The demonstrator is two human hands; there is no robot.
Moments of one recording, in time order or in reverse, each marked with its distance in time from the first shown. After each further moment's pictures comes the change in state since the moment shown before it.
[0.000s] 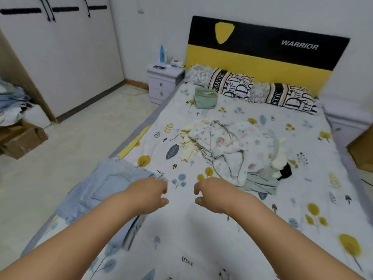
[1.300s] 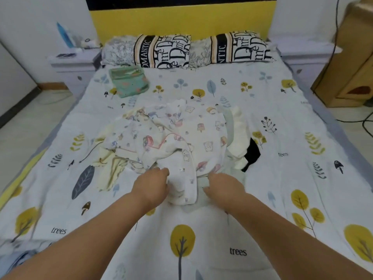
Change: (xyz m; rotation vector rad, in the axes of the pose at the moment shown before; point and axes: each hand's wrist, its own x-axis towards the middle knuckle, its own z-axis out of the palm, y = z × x) left_hand 0.399 0.195 0.066 0.080 0.115 0.114; right_hand 0.173 0.366 0.126 0.414 0.122 0.481
